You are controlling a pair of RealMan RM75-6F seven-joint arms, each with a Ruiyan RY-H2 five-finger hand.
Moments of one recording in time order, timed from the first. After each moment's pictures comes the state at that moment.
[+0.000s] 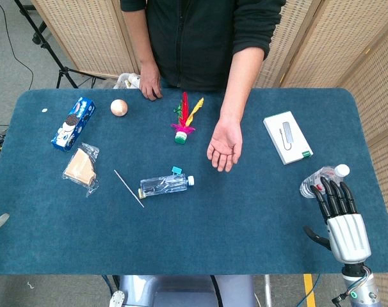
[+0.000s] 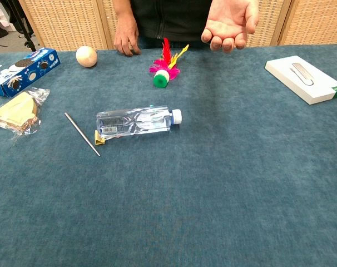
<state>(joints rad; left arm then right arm) -0.04 -0.95 -0.07 -1.74 1.51 1.62 -0.12 0.16 -1.28 -0.05 -1.57 -1.65 1.74 -0.21</state>
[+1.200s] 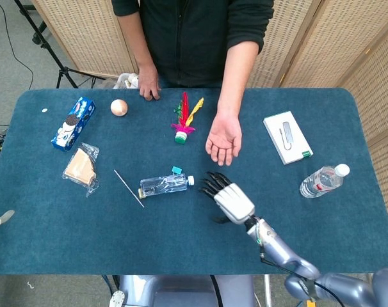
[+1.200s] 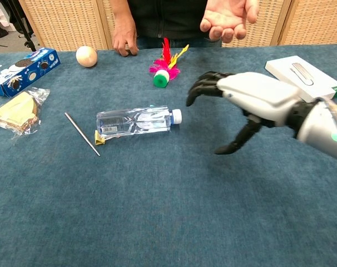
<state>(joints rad) -0.10 -0.94 -0.10 -1.73 1.41 1.47 -0.14 0.63 -1.68 0.15 -1.34 -1.61 1.04 -0.12</state>
